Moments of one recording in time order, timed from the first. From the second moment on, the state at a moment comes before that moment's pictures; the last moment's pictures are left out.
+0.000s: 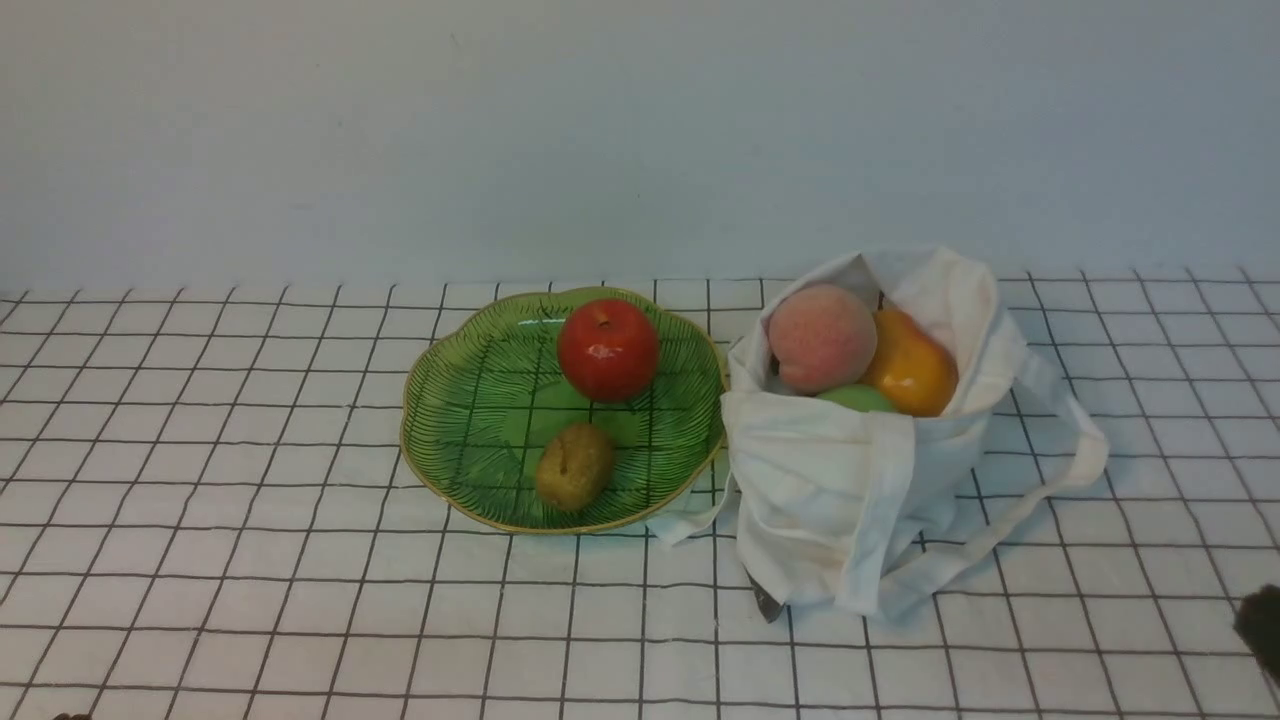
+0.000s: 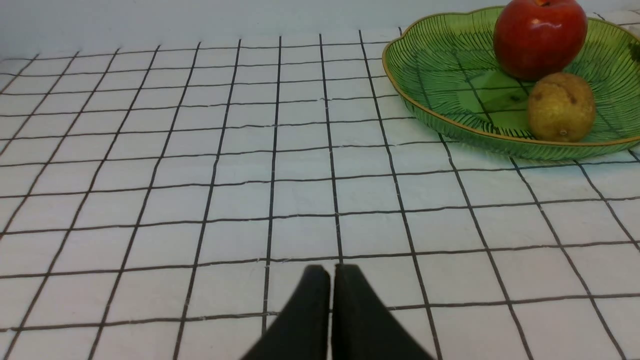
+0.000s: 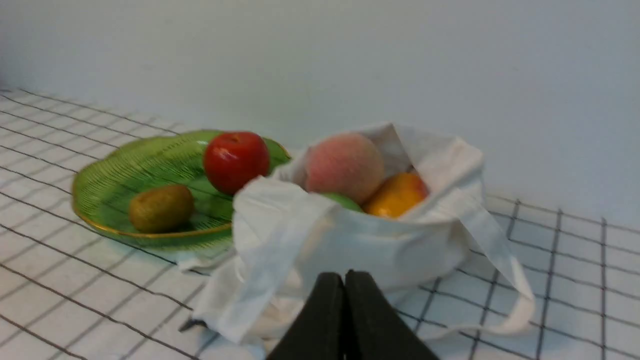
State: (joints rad) right arm 0.35 0.22 -0.13 -0.01 0.23 -0.04; left arm -0.10 -0.01 0.03 0.08 0.38 -0.07
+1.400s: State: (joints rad) right arm 0.07 -0.01 0.03 0.01 0.36 -0.09; left arm -0.10 -0.01 0.03 0.08 0.38 -0.07
